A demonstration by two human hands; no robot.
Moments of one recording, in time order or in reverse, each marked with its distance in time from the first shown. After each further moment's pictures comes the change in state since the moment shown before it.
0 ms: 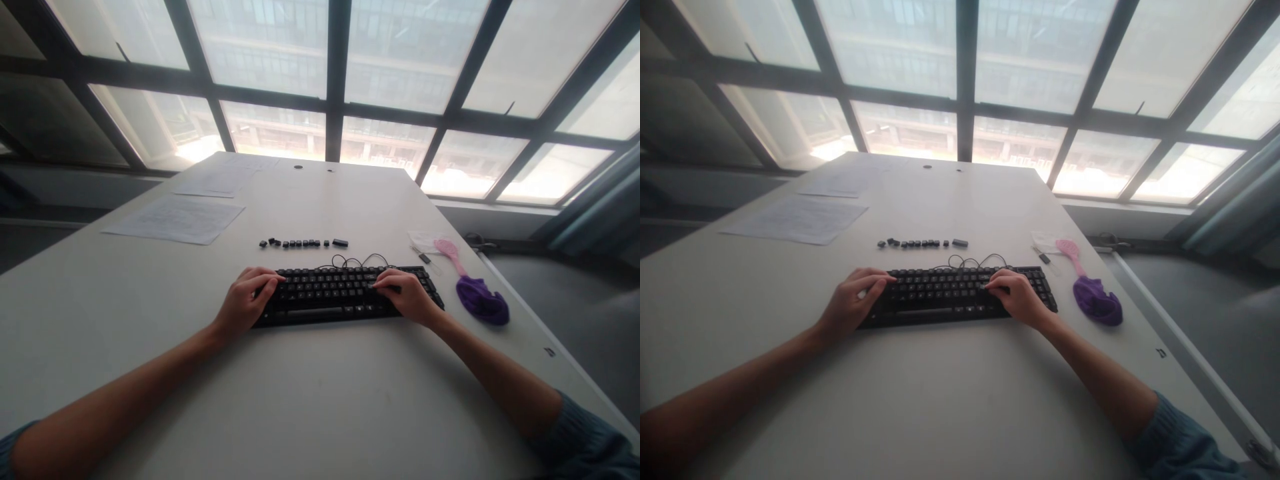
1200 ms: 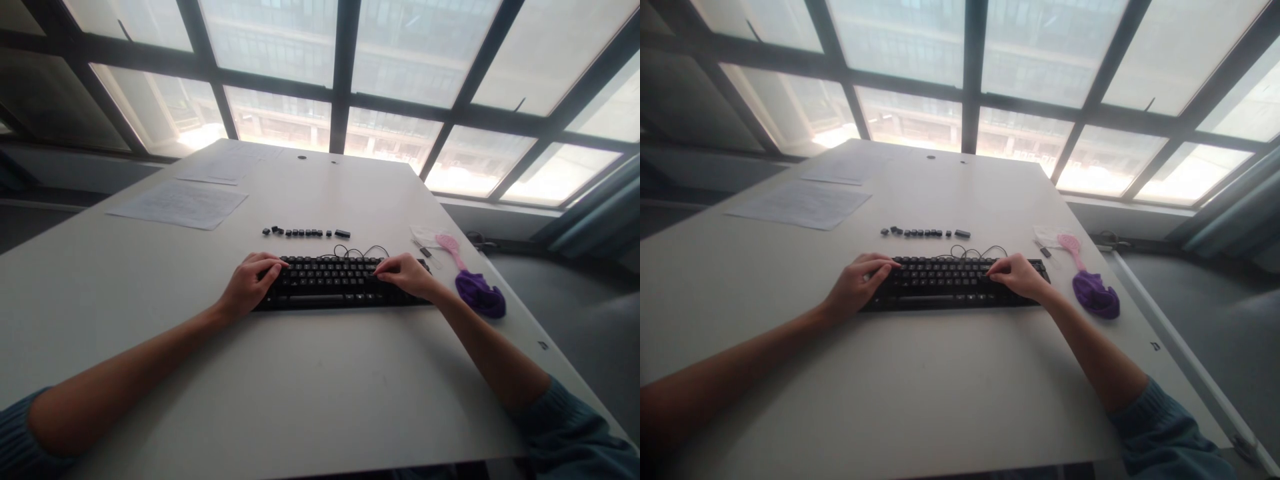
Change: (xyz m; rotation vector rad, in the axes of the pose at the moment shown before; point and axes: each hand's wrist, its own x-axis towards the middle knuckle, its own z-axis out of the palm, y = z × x) left_hand 0.002 -0.003 0.002 -0.015 -0.044 -0.042; right_hand 0.025 0.006 -0.019 0.080 -0.215 0.320
